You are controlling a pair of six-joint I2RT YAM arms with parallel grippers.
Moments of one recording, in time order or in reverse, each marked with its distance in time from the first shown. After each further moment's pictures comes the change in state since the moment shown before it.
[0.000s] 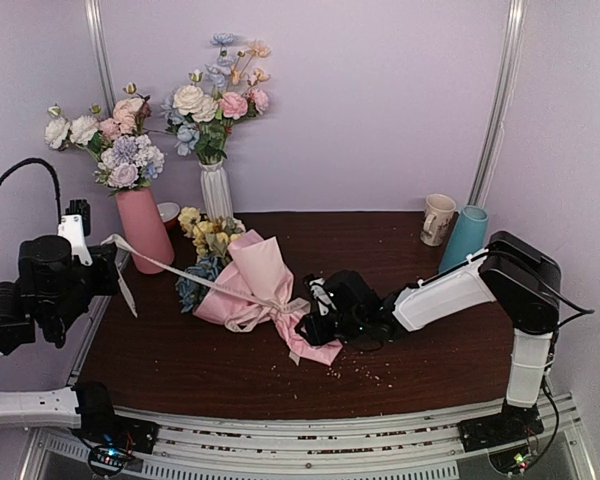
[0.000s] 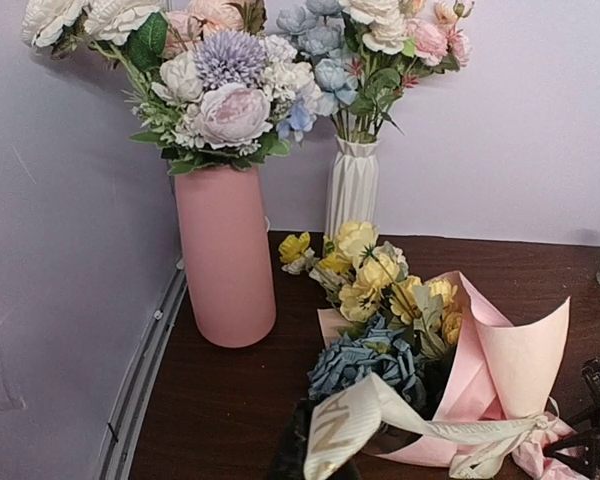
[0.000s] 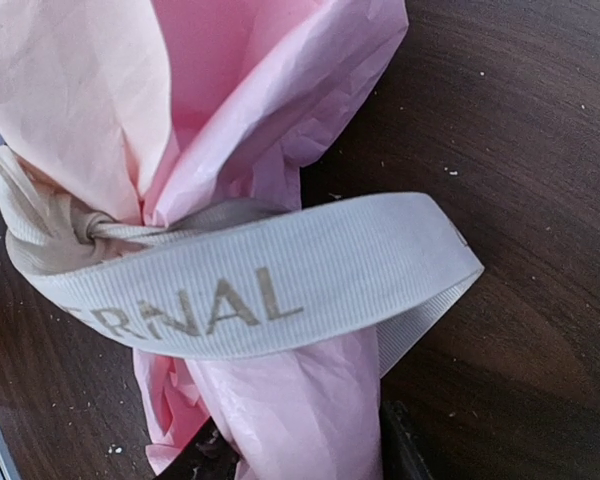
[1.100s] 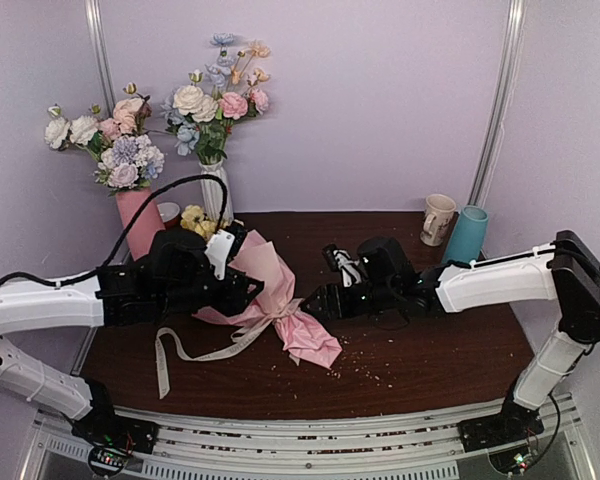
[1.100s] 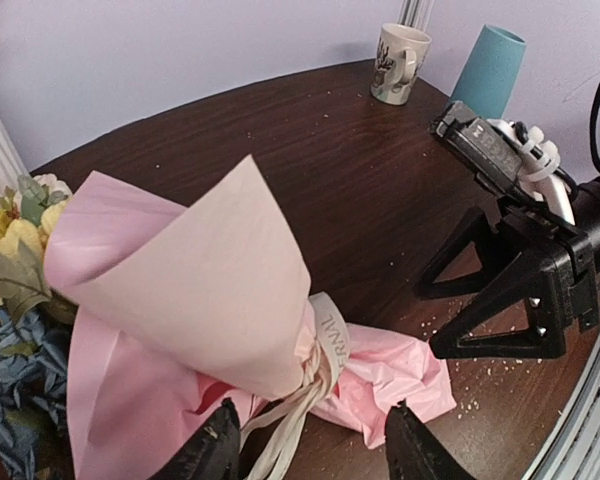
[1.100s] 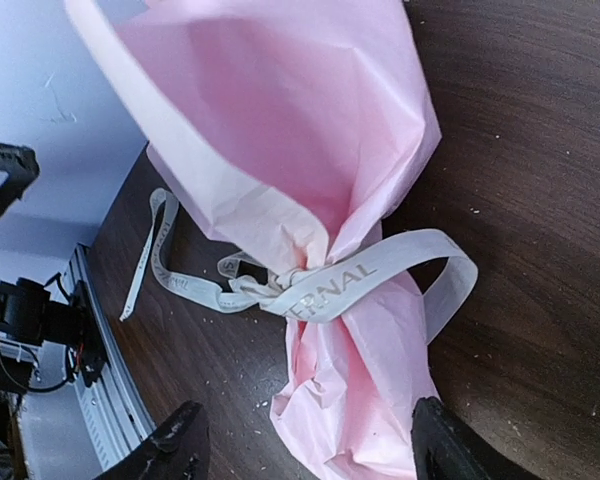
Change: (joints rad) left arm 0.014 0.614 -0.028 0.515 0.738 0.122; right arm -0.064 -0.290 -0.055 -0.115 -0.225 0.092
